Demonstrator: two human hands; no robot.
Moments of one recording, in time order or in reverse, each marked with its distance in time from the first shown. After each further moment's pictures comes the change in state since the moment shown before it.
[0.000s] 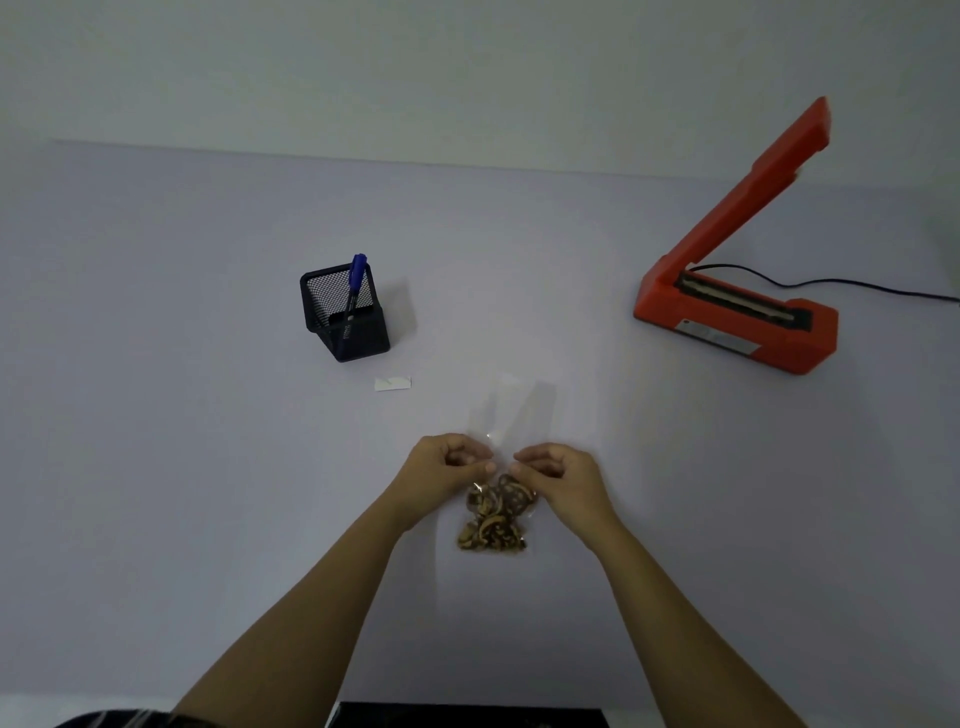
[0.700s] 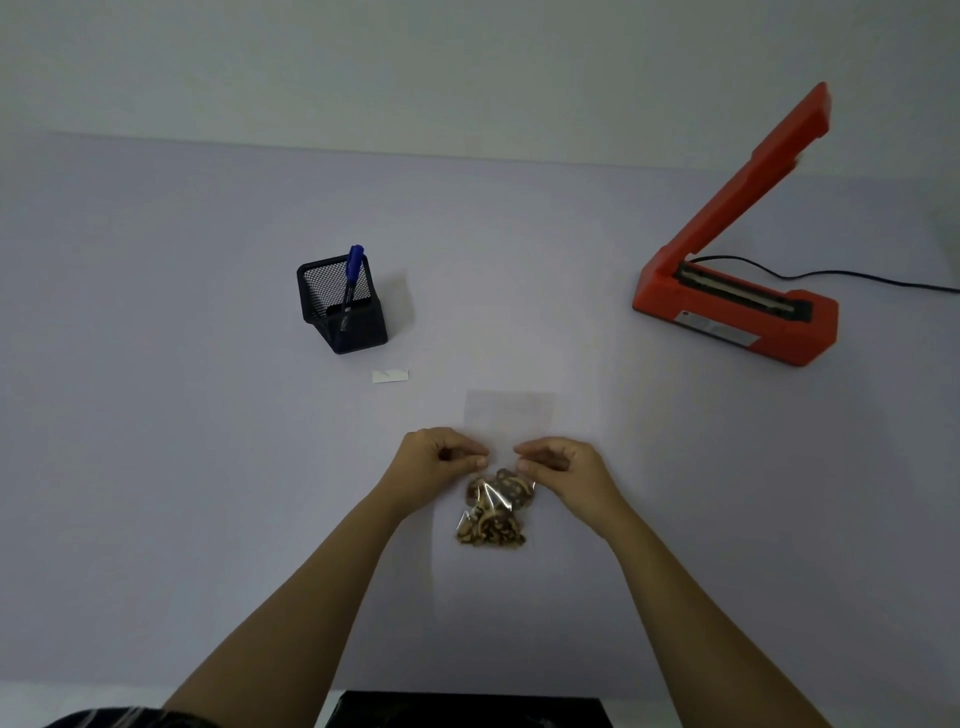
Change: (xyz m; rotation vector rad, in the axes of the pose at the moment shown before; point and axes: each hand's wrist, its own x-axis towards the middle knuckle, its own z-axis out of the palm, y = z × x) left_hand 0.000 -0.003 -0.006 0.326 0.047 0.203; right_hand -0.002 -0.003 -0.013 -0.030 -0.115 -0.030
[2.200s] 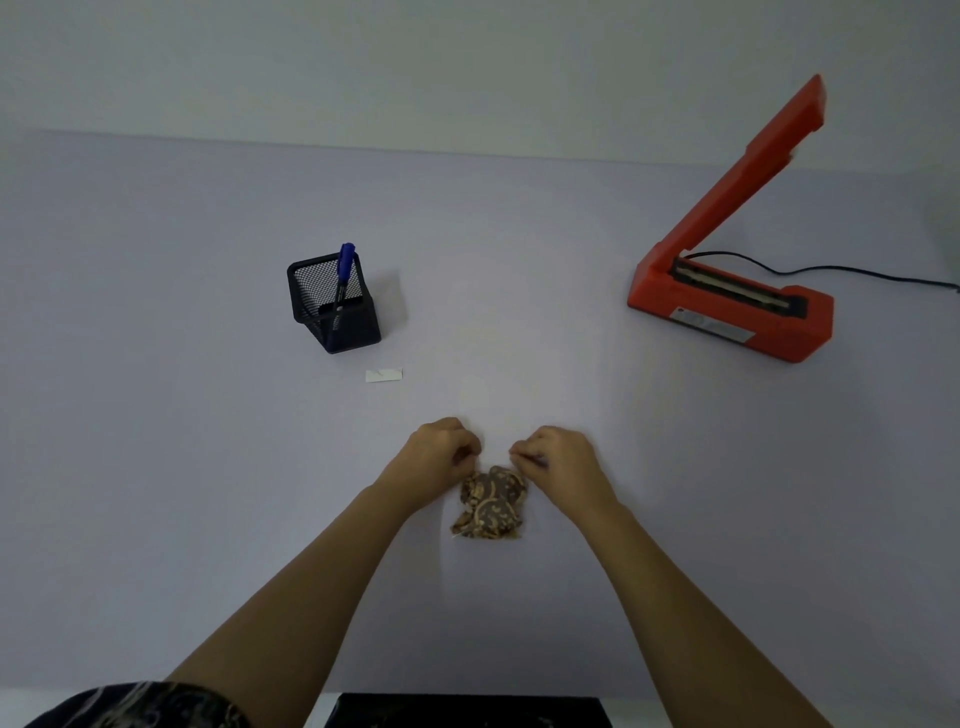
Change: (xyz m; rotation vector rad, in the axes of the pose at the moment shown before) left_hand 0.013 0.005 0.006 0.500 -0.043 0.252; right_hand 0.015 -0.003 0.004 -0.835 0.046 -0.342
